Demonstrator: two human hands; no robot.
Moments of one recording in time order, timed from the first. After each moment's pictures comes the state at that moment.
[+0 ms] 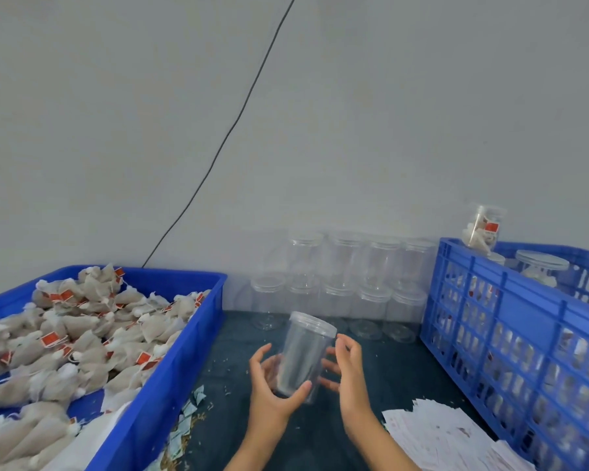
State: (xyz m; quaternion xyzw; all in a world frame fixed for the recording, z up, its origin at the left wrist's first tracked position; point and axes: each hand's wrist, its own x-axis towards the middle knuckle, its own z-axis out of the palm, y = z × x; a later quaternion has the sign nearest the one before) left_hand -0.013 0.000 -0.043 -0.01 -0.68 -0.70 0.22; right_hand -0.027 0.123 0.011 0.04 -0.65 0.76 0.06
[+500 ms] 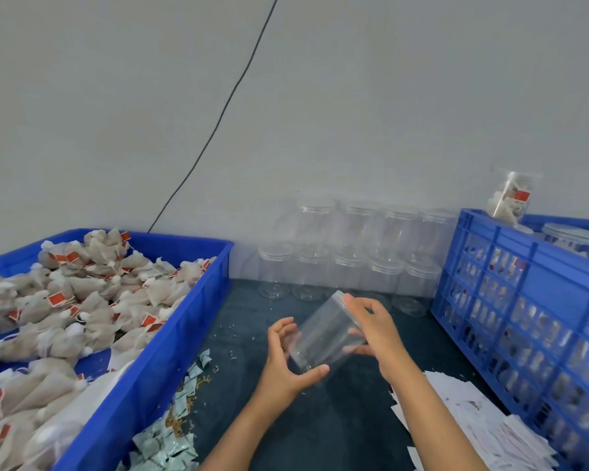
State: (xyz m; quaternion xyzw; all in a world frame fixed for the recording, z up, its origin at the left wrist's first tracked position) left_hand -0.016 -0.003 -0.051 -0.10 -0.70 -0.69 0.14; right_hand -0.059 0.156 0.033 0.00 -0.75 0.67 0.01
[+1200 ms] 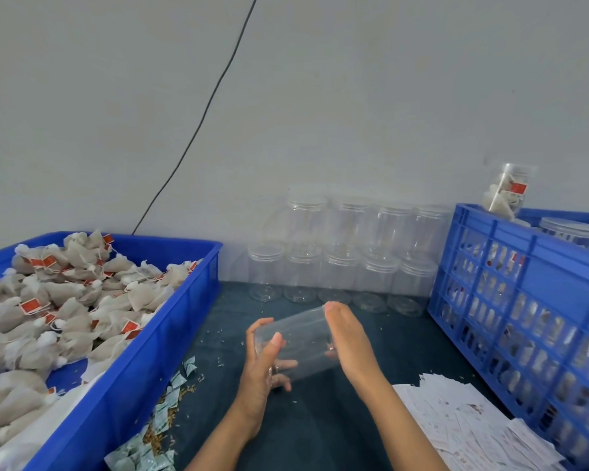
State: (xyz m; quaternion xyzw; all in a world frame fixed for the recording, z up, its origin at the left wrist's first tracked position) left_hand -0.020 -0.007 -0.046 -0.03 -0.58 -0.81 0.12; right_hand -0.054 0.133 0.012 0.08 -0.77 0.63 0.03
